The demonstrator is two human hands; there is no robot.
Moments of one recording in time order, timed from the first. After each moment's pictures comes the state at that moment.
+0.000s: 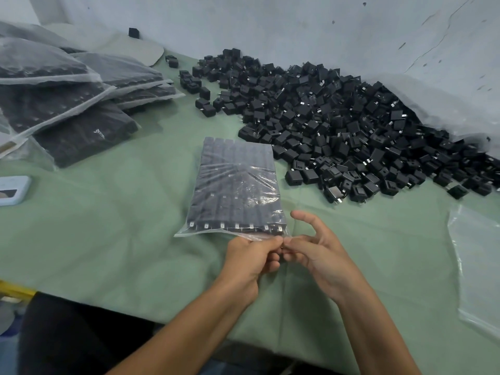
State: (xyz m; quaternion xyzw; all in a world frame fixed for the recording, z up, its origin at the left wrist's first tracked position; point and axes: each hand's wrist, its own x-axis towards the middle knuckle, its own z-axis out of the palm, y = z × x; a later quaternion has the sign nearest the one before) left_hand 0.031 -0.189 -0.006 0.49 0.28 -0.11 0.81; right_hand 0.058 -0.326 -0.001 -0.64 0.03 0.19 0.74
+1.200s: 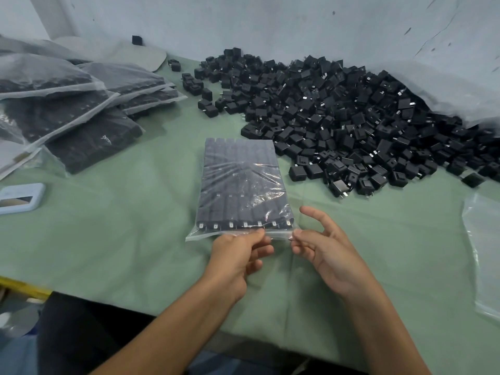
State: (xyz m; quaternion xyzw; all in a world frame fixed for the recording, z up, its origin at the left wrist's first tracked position) left_hand 0.025 -0.165 0.000 0.50 0.32 -0.10 0.80; right_hand 0.062 -0.332 -0.012 -0.58 0.05 0.17 0.79
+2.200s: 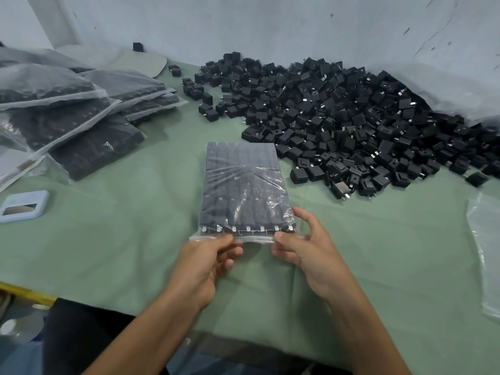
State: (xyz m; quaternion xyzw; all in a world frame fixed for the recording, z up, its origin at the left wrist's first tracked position) left_hand 0.013 -0.119 0.003 0.48 0.34 -0.07 0.80; right_hand 0.057 -0.297 -0.014 -0.60 0.06 0.16 0.78
